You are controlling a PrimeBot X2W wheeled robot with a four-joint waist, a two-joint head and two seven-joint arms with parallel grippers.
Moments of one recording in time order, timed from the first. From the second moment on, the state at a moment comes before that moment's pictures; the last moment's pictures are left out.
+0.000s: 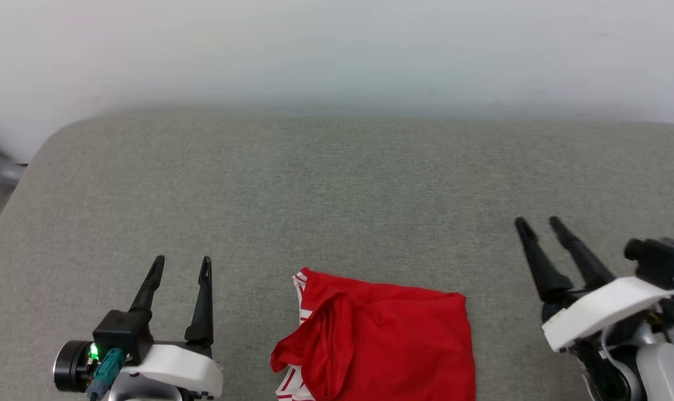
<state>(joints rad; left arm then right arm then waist) -0.06 0.37 -0.32 0.03 -0.42 0.22 -0.26 -0.16 -0.20 0.13 0.09 0.64 0.13 0.07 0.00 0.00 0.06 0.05</state>
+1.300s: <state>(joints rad) 0.06 0.36 -0.23 0.03 -0.42 0.24 -0.26 0.11 -0.07 -0.06 -0.13 0.30 0.13 0.09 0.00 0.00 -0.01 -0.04</state>
